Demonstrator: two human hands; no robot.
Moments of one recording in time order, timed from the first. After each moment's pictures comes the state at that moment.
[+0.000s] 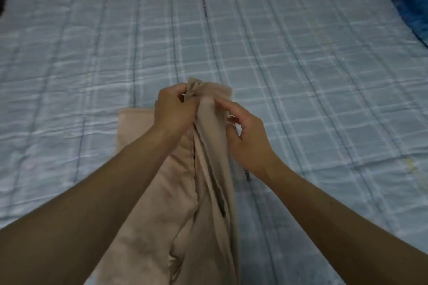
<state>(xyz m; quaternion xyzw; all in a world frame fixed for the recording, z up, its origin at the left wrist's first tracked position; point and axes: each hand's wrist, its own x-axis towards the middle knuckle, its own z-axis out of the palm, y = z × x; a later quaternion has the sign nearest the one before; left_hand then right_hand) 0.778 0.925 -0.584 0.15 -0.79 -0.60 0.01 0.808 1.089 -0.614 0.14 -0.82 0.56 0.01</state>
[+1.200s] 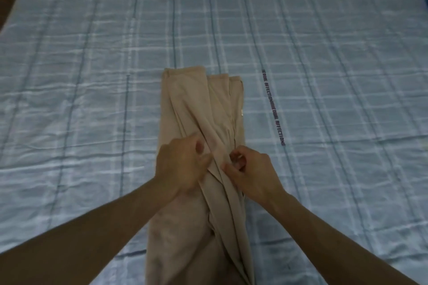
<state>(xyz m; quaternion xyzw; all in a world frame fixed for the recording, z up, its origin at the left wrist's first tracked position) 0.953 0.841 -0.637 0.07 -0.94 -0.31 -0.11 0.953 1.026 -0.650 0.00 -0.90 0.40 -0.19</state>
